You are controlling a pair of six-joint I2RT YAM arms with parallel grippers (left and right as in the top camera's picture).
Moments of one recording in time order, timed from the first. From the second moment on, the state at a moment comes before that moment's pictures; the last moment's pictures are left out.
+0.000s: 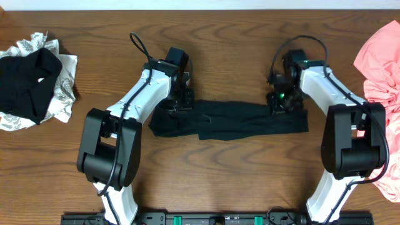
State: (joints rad) left arm -0.34 1.96 1.40 -0.94 0.21 -0.31; right arm 0.09 2.01 1.33 -0.96 -0.17 -0.08
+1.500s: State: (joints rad) left arm -0.30 1.97 1.41 -0.88 0.23 -0.31; right arm 0.12 1.99 1.29 -0.69 -0.04 -0.05
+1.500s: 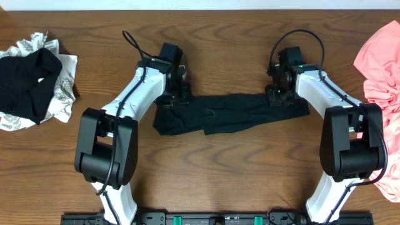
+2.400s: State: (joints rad) left arm -0.30 2.04 1.36 -0.82 0.14 -0.33; right arm 0.12 1.99 1.29 -0.77 0.05 -0.05
